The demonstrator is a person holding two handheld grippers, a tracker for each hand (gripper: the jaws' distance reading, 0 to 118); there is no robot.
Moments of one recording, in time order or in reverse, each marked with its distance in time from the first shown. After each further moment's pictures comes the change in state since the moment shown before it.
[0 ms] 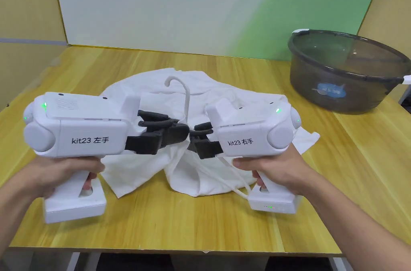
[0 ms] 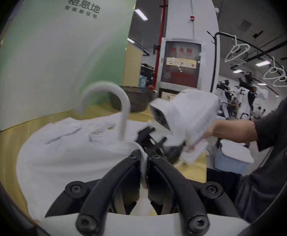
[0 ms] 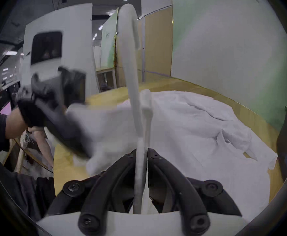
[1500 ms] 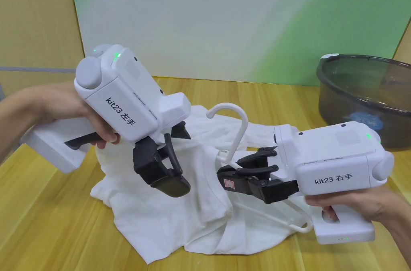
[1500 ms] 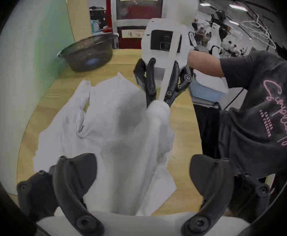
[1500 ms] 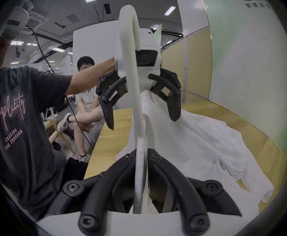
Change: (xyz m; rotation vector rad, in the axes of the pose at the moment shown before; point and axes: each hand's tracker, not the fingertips) left arm -0.073 0.123 -0.041 -0.639 -0.285 -0.323; right arm 0.059 0.023 0.049 0.112 0.422 0.189
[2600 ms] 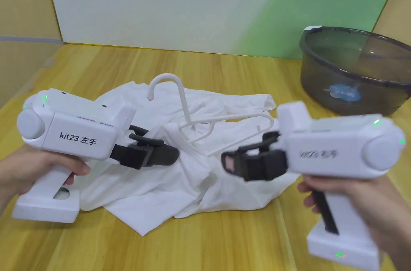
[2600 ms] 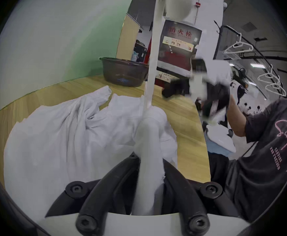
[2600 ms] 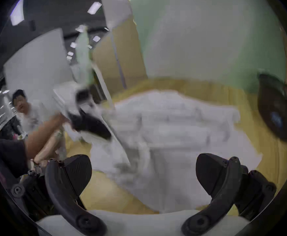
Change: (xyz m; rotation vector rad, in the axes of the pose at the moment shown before) left arm 0.041 -0.102 -0.053 0.467 0.116 0.374; right arm -0.065 -0.019 0.000 -0.167 -0.558 -0.532
